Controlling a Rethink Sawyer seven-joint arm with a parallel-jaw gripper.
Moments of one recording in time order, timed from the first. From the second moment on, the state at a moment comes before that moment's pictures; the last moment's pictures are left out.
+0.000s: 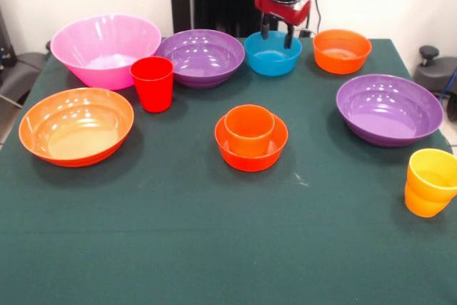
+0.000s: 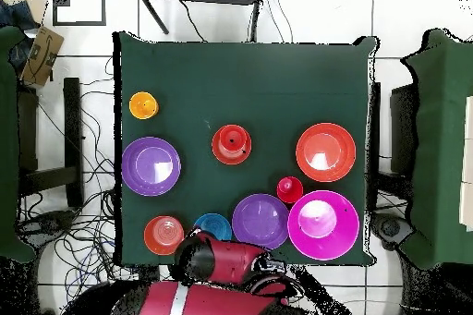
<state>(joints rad) -0.15 -0.50 -0.02 2.24 -0.06 -0.04 2.27</state>
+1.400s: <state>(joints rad) -0.02 -0.46 -0.04 2.24 -0.06 -0.16 2.27</state>
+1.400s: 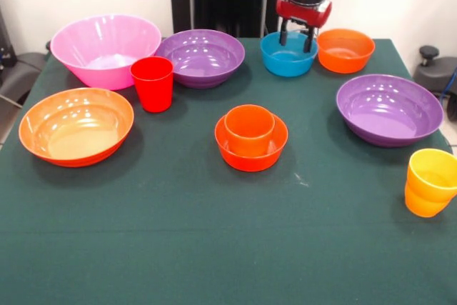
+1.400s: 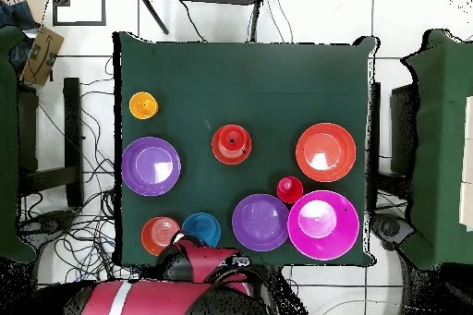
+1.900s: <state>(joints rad) -0.03 -0.51 -0.04 2.24 -0.06 -0.16 2.27</state>
